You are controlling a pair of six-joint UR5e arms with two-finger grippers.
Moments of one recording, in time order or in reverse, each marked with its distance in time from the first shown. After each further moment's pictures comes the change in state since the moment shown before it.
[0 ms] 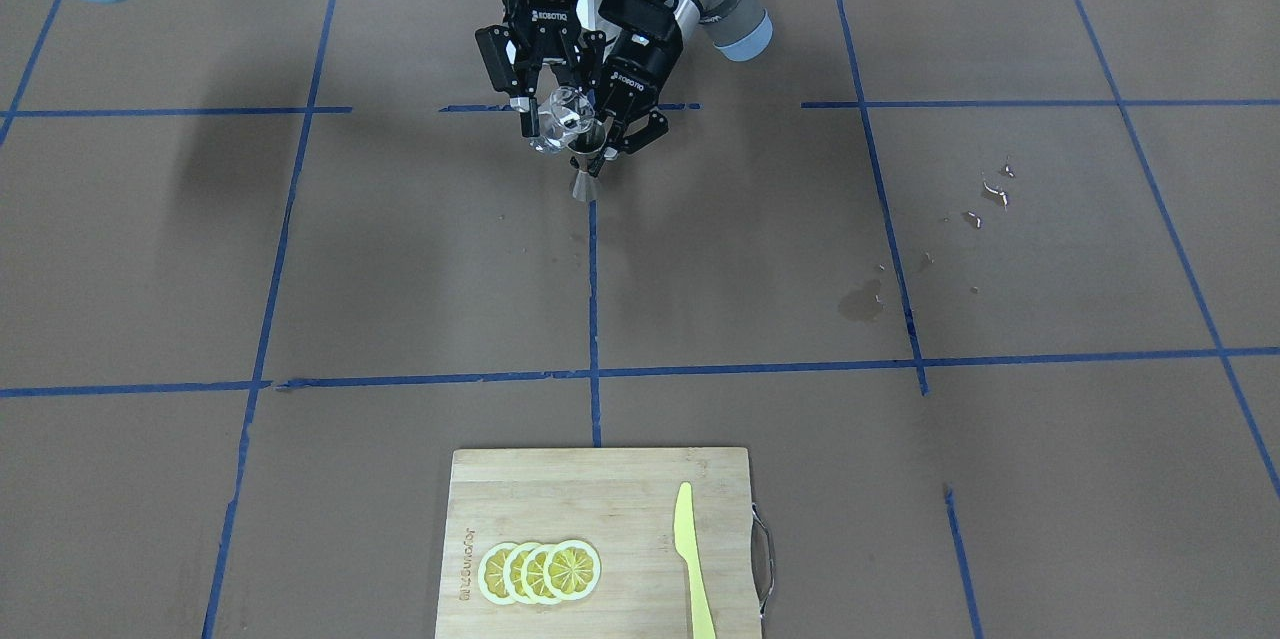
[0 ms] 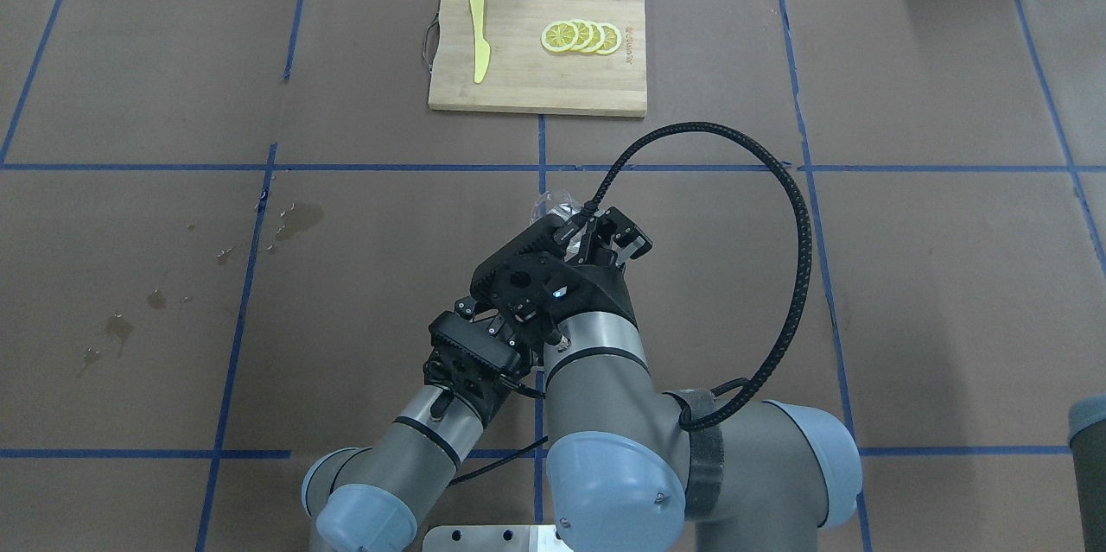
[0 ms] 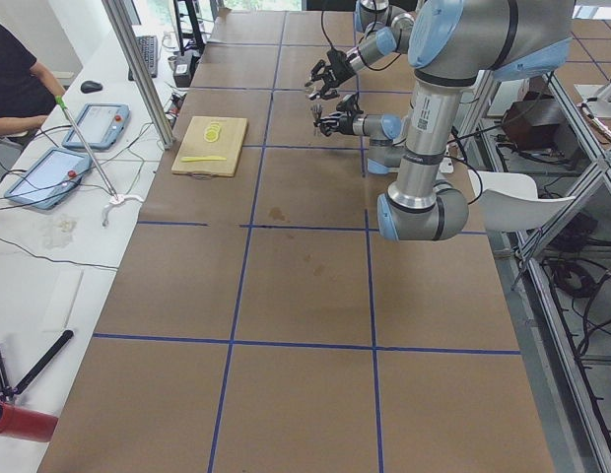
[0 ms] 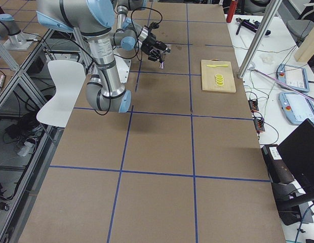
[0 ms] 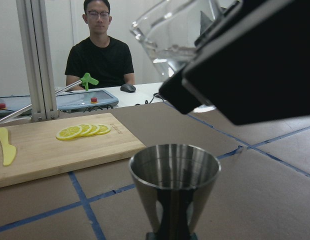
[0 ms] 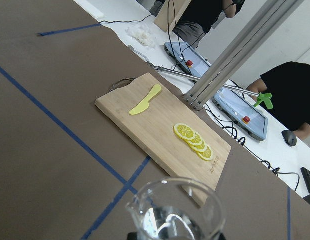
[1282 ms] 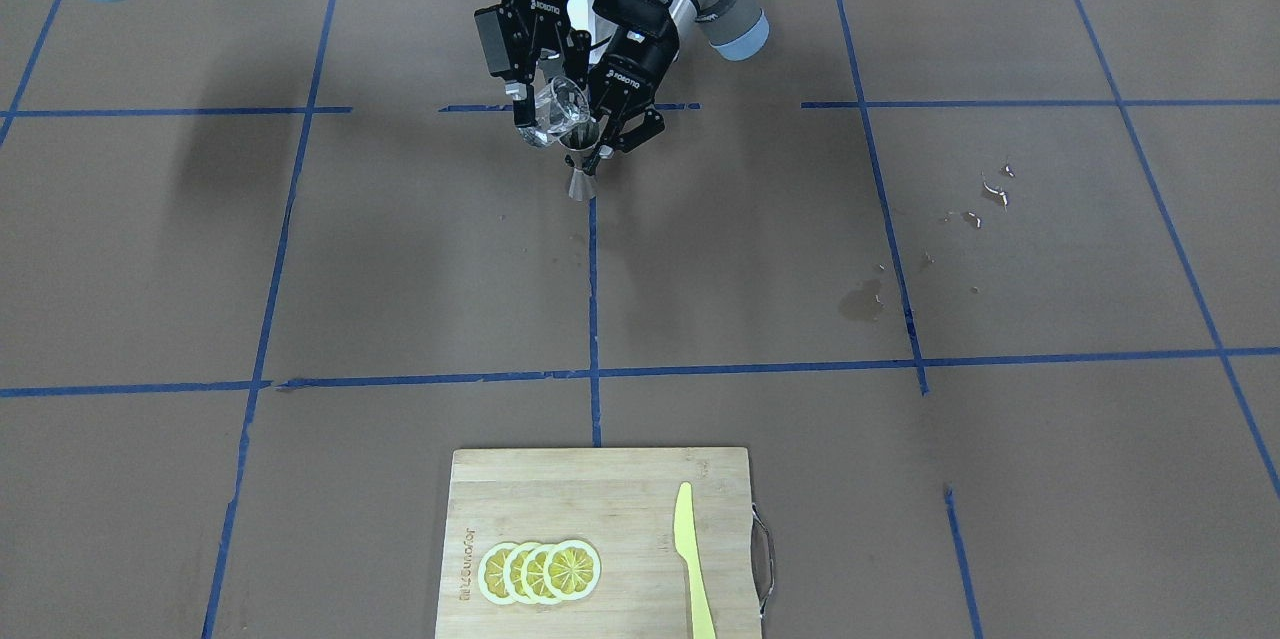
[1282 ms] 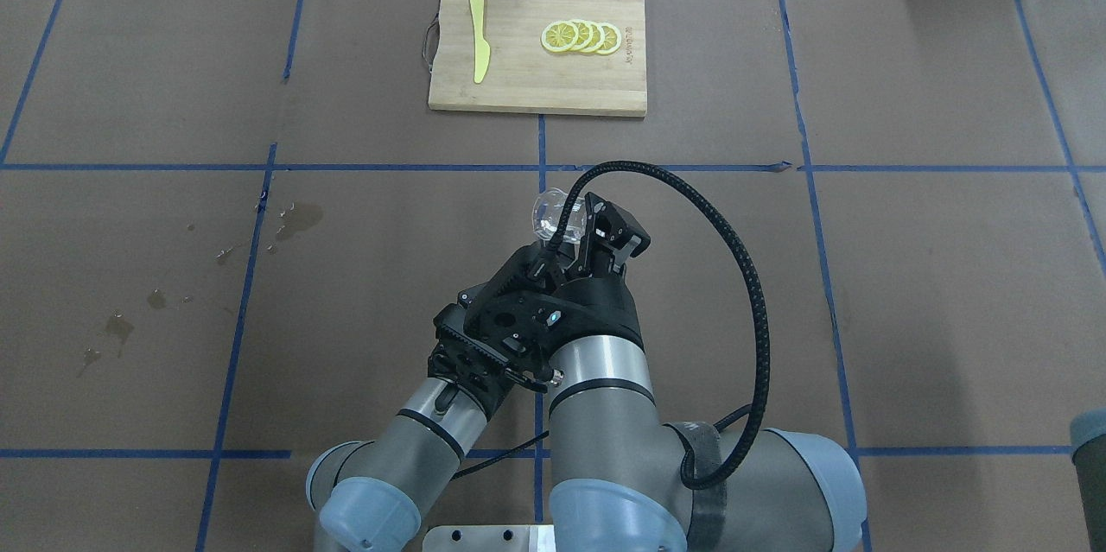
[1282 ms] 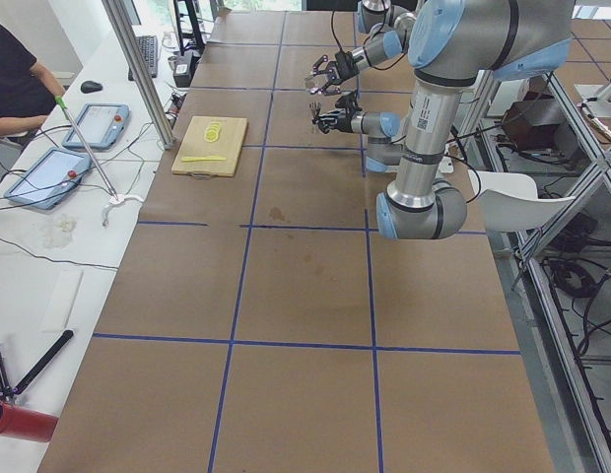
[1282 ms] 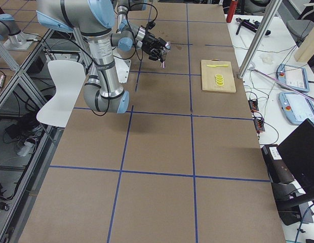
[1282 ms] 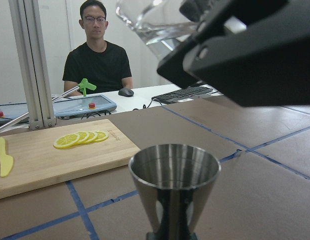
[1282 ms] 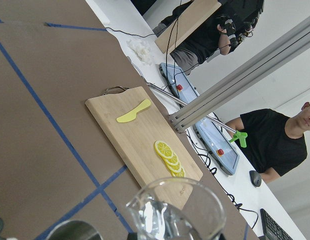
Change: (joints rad) left arm -0.013 -0.011 0.000 0.000 0.000 0.032; right arm -0.048 -0.026 0.016 -0.008 -0.141 -0.162
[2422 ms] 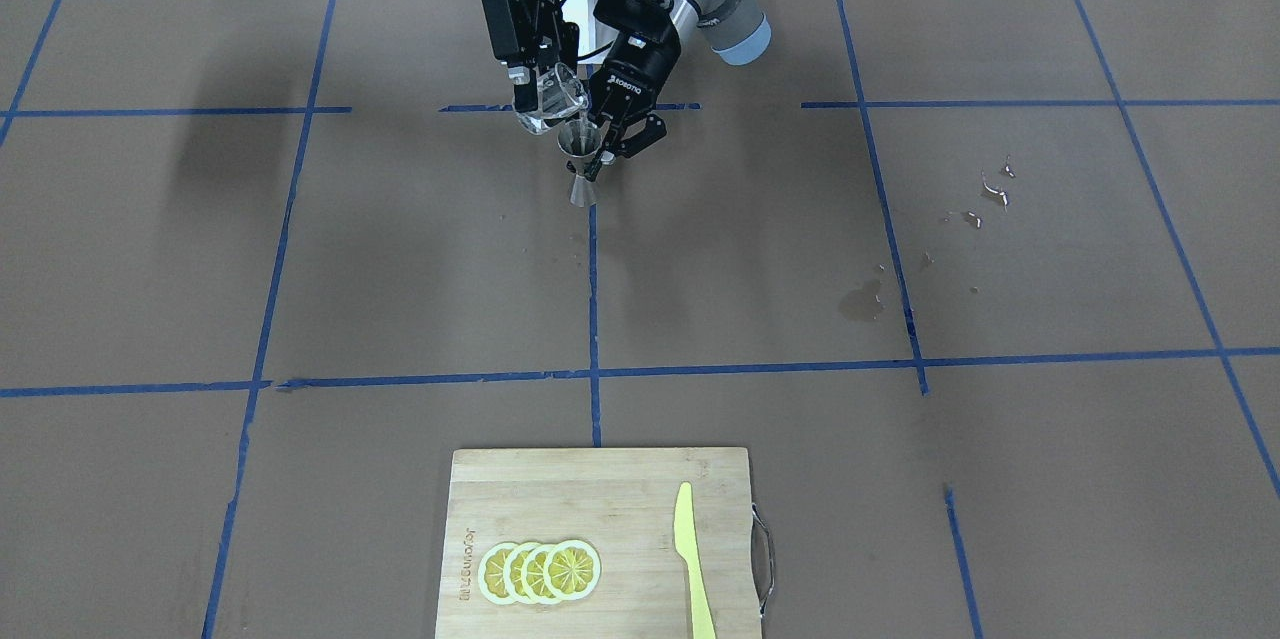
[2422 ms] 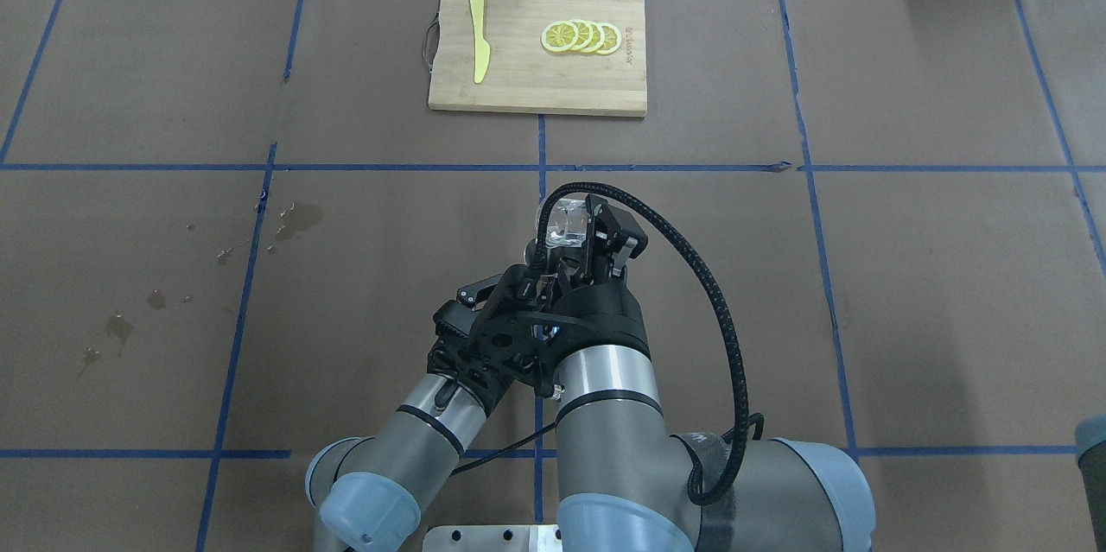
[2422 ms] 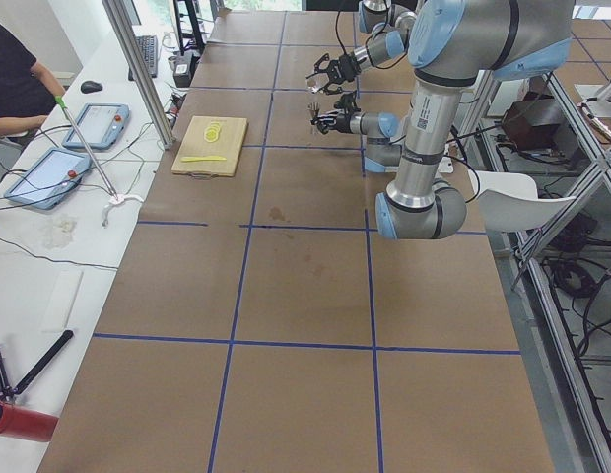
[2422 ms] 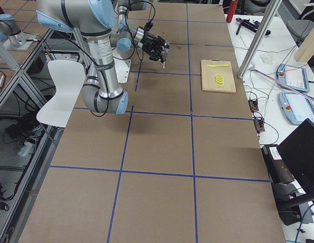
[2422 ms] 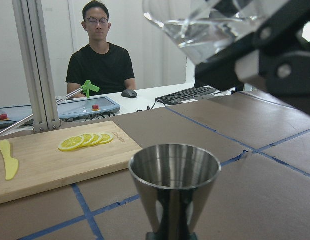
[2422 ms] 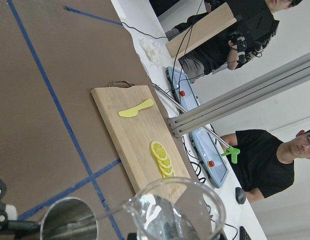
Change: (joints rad) left arm -0.004 0.000 0.004 0.001 -0.018 0.000; right arm -0.009 -0.011 0.012 -0.002 -0.027 -0.181
